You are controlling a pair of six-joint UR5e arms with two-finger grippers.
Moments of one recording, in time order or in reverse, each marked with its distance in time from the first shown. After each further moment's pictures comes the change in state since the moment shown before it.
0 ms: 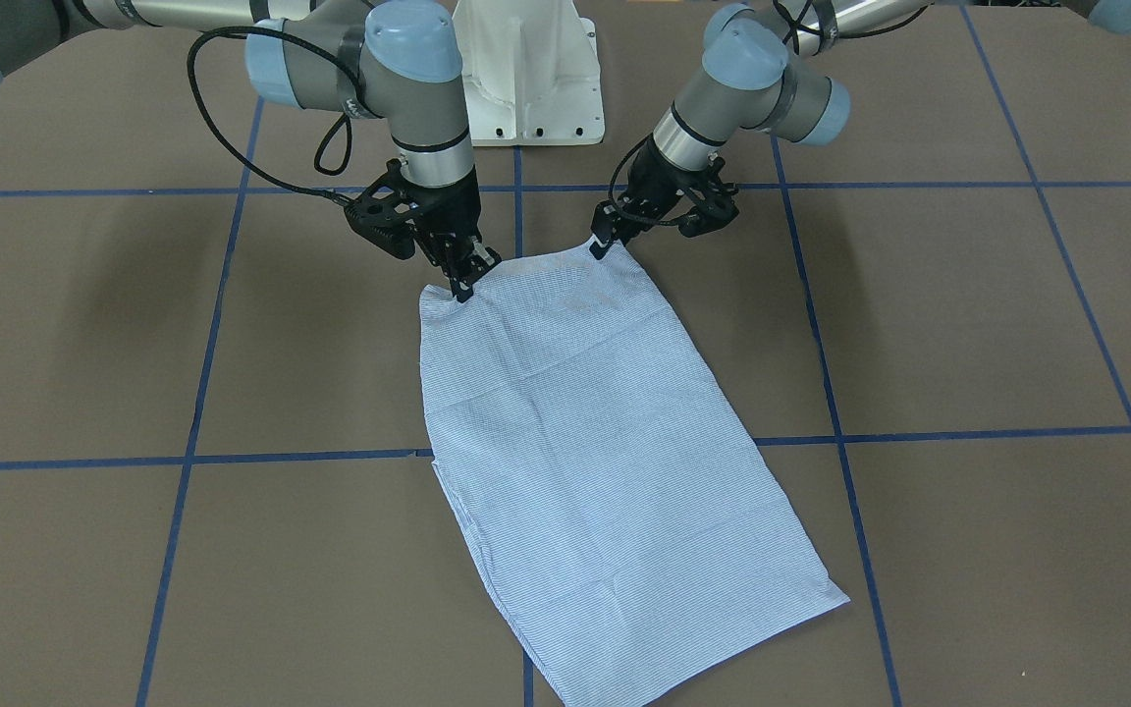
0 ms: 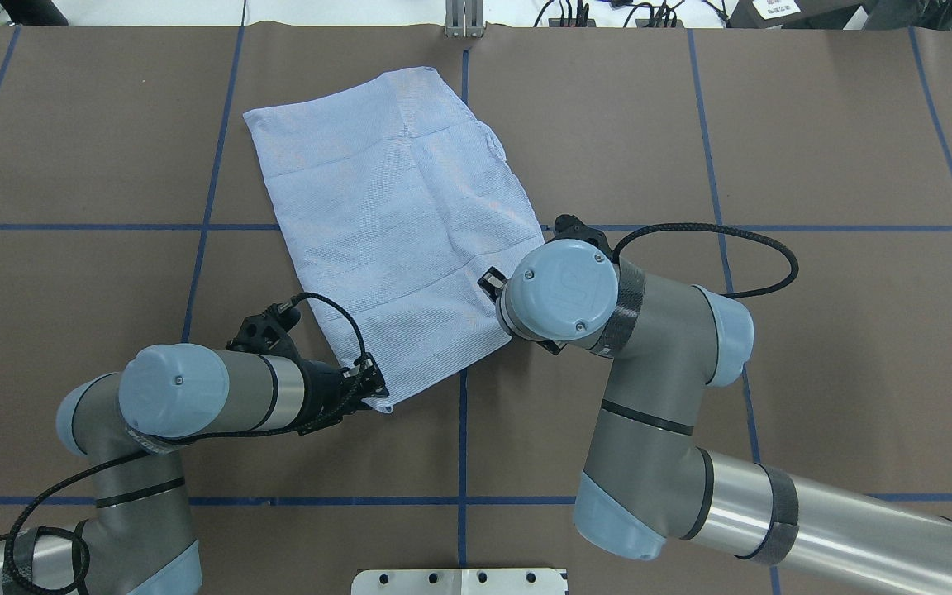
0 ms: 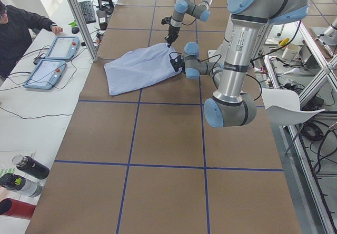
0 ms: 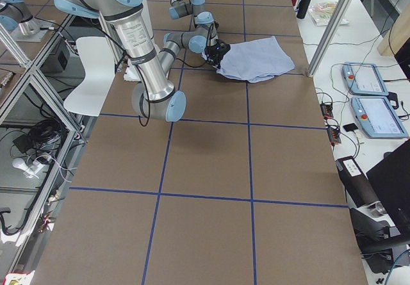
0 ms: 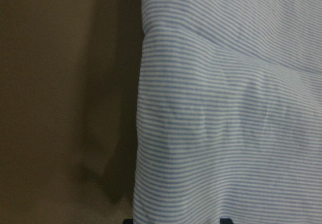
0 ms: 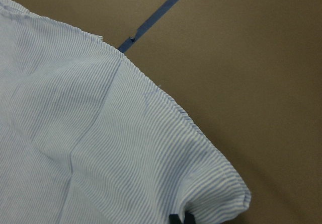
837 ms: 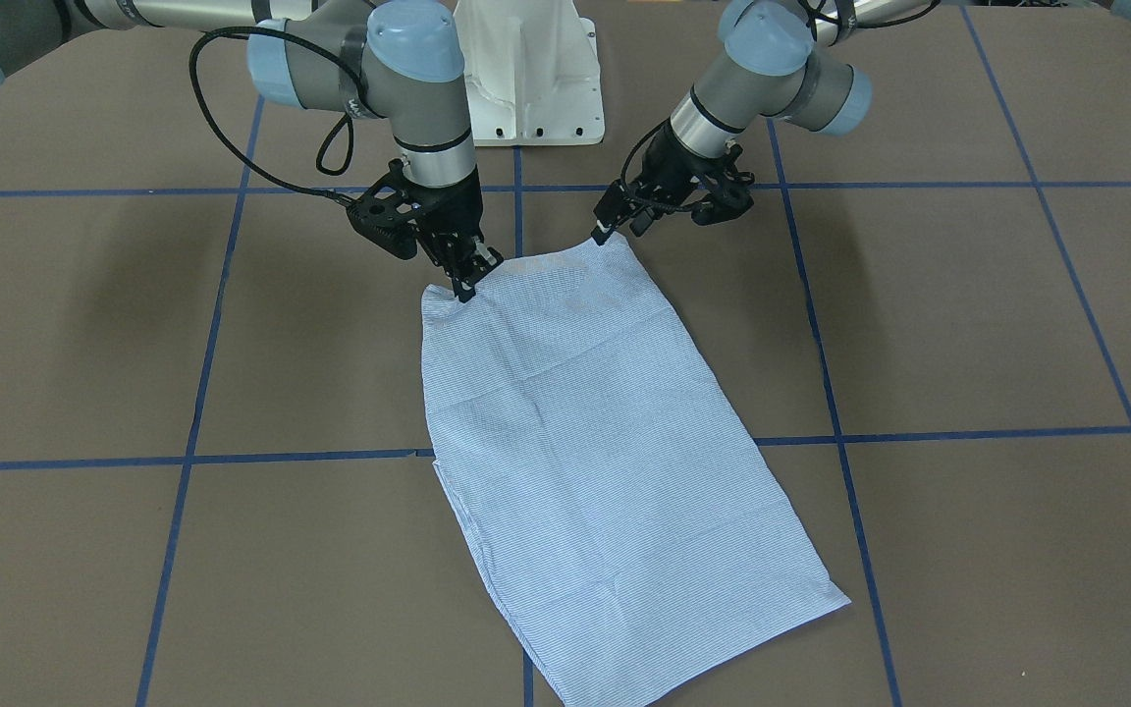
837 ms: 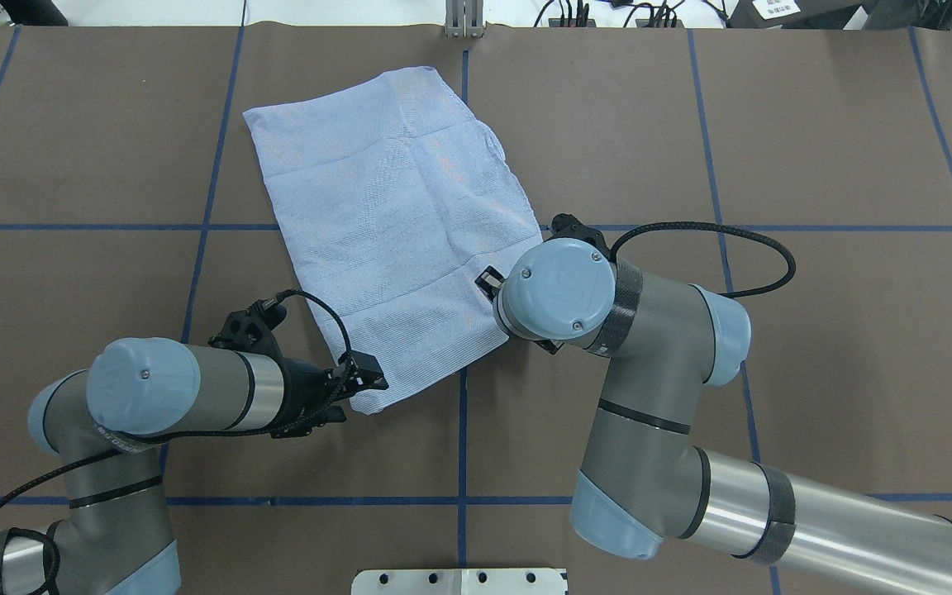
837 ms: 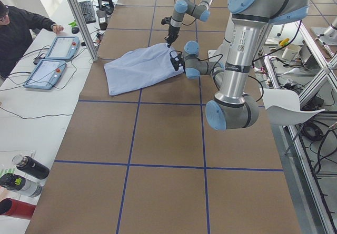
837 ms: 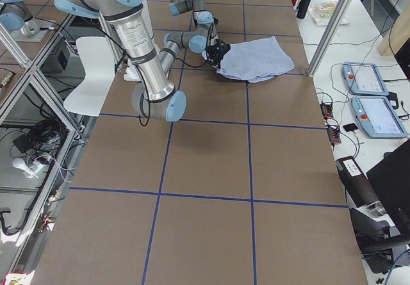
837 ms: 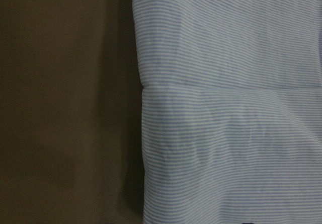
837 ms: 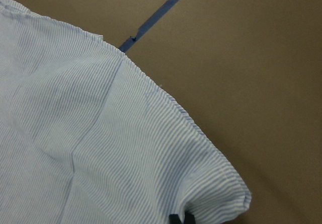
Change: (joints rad) left arm -0.010 0.035 -0.047 0.001 -0.031 0.025; right arm 0.000 0.009 -0.004 0.000 0.001 0.001
